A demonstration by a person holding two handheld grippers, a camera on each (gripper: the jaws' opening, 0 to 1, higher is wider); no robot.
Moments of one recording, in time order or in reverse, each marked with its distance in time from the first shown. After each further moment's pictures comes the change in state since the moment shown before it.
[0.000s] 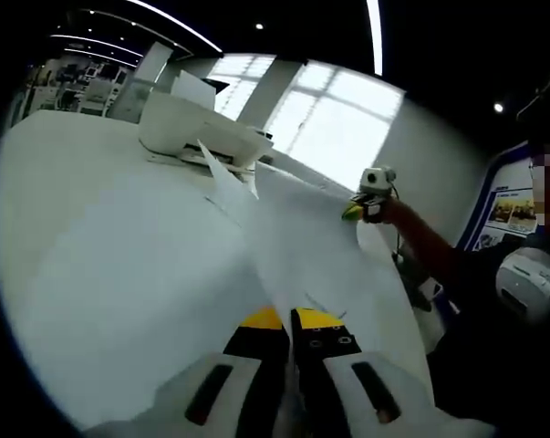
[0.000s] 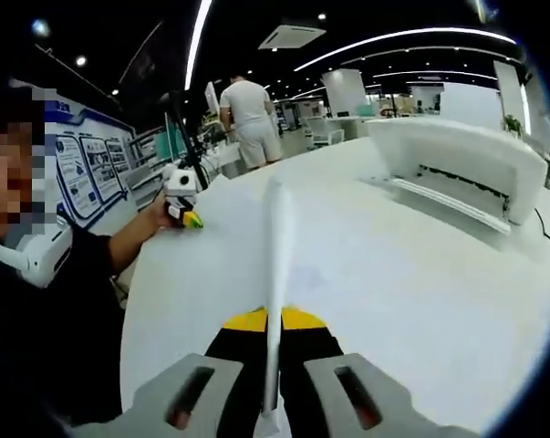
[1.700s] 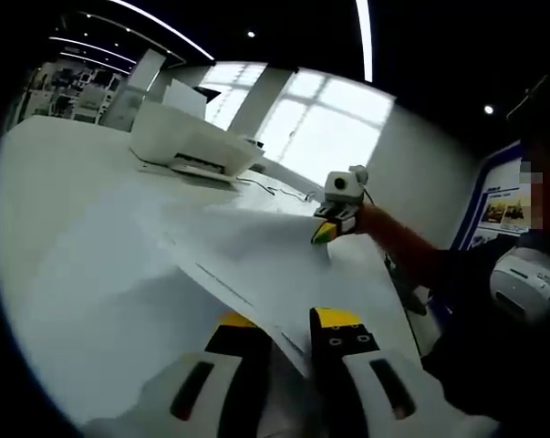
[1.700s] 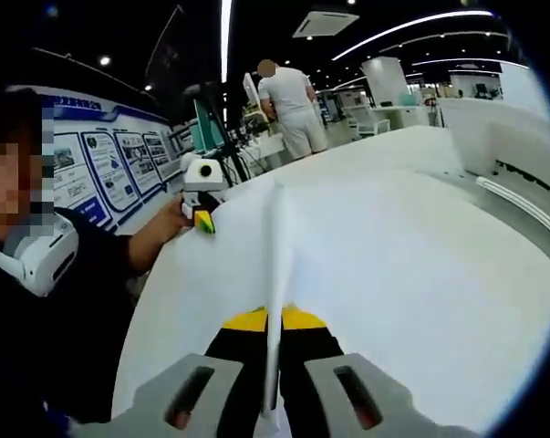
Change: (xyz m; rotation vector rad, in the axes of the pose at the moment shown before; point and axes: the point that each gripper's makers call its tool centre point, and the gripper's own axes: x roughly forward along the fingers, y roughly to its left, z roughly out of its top) left arm 0.001 -0.009 0.006 0.015 -0.040 -0.039; right arm 0.102 0.042 0.015 -0.027 0.041 0.230
